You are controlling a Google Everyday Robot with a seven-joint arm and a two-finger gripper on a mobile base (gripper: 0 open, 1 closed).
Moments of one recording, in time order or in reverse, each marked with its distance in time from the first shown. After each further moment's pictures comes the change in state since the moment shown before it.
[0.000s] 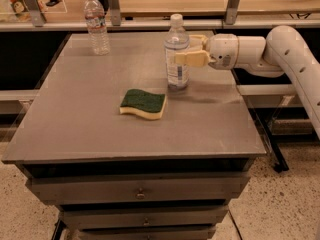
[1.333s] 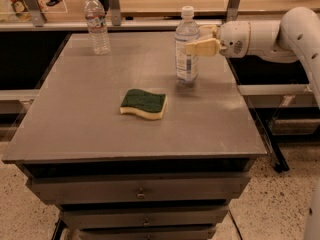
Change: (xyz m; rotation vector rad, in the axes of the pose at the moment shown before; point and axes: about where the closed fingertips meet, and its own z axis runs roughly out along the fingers) arm -0.018 -0.025 -0.030 0.058 0.082 0.032
